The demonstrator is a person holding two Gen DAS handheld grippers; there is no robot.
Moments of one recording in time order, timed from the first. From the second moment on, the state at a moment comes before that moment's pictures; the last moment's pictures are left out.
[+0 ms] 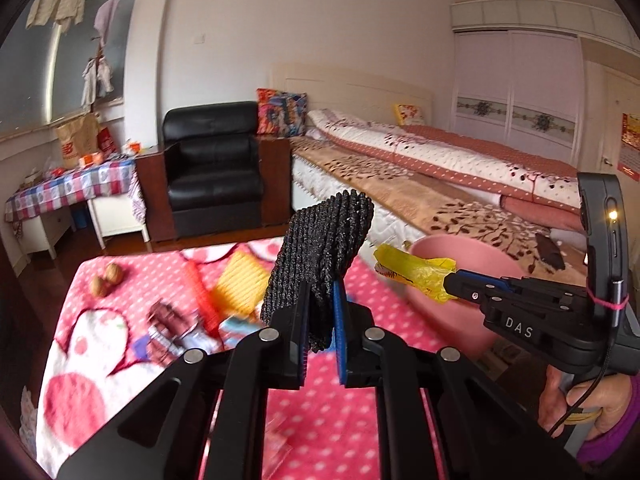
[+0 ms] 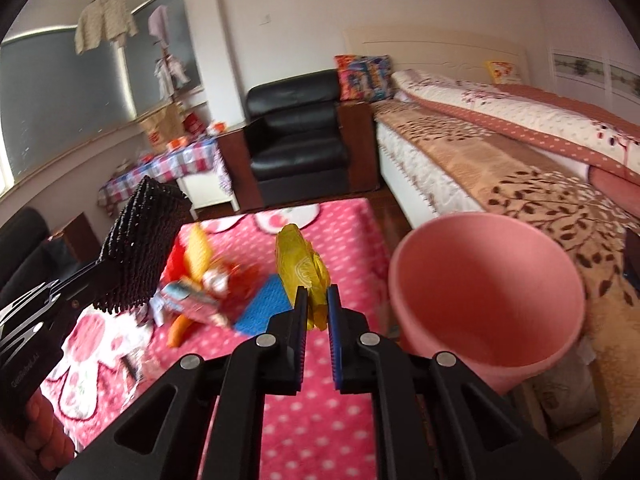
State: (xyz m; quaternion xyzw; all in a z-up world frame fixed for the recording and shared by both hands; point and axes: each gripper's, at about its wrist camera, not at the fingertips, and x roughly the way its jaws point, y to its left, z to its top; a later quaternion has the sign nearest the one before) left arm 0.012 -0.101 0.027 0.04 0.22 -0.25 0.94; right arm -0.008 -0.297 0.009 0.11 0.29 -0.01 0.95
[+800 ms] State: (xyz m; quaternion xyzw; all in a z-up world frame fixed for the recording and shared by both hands) left arm 0.047 -0.278 0.019 0.05 0.23 -0.39 0.89; right arm -0.019 -0.435 0.003 0.13 0.27 -0.20 0.93
